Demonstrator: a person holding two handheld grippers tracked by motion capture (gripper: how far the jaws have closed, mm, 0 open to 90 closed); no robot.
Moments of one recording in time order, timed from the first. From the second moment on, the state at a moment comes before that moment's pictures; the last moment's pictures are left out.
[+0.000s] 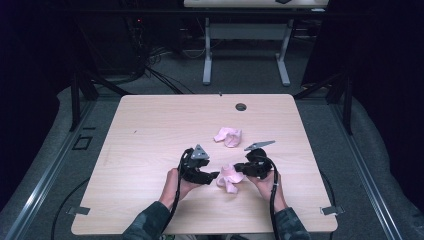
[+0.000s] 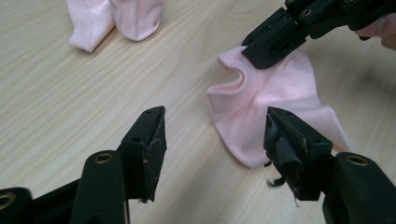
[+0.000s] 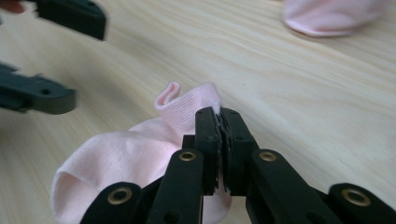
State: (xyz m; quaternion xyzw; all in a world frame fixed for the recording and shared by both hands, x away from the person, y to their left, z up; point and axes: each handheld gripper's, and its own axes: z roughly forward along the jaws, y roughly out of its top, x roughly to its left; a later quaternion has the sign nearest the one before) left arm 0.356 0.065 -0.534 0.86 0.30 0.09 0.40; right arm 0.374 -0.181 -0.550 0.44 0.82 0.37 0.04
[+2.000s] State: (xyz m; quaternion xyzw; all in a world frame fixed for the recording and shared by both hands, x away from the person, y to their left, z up) left arm 0.322 0.020 -0.561 0.90 0.32 0.12 0.27; right arm 0.348 -0.201 -0.564 0.42 0.84 0.32 0.11
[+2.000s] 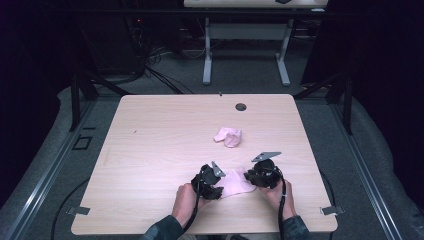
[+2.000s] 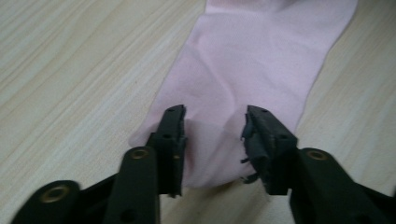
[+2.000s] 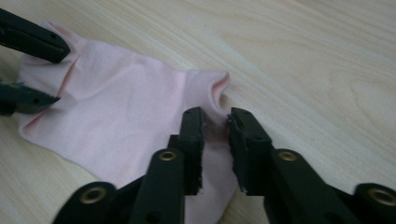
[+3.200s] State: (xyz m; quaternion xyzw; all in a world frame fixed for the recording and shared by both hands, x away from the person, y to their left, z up) left arm 0.318 0.088 -0.521 0.83 0.42 0.14 0.34; right arm 0.345 -0.201 -0.548 0.42 0.83 0.34 0.11
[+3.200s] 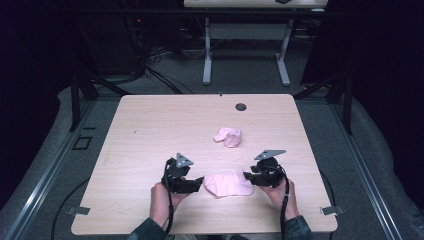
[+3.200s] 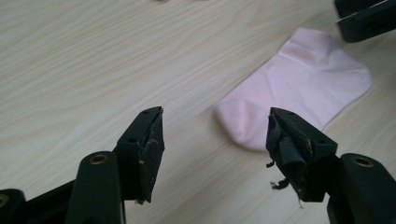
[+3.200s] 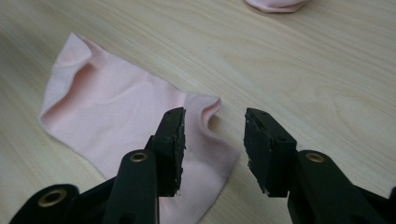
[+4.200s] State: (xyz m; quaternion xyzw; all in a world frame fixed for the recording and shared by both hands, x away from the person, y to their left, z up) left arm 0.295 0.102 -0.548 0.84 0.42 0.14 0.32; right arm 0.321 -0.185 -0.565 0.47 0.82 0.30 0.14
